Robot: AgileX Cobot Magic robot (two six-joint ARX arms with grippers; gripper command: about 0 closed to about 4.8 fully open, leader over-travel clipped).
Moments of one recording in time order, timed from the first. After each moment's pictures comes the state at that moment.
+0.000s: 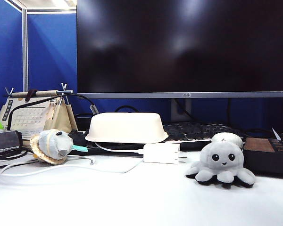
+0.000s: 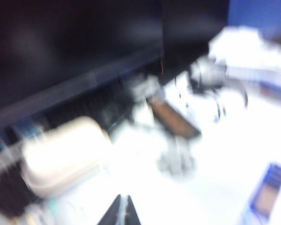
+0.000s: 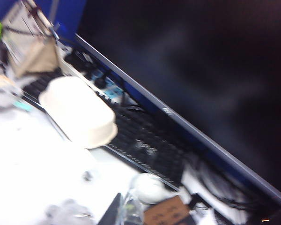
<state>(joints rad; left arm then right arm) -0.69 0.35 0.73 -0.54 0.18 0.14 1.45 0.44 0.73 -0.56 1.02 -0.21</state>
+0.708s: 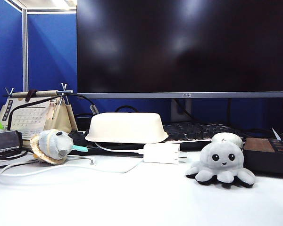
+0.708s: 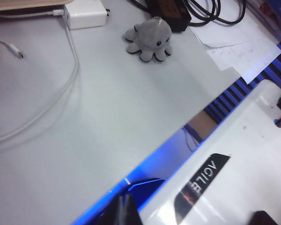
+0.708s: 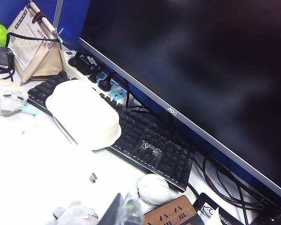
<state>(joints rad) -0.69 0.35 0.67 -0.92 0.25 -0.18 1.45 0.44 0.73 -0.56 1.01 -0.19</state>
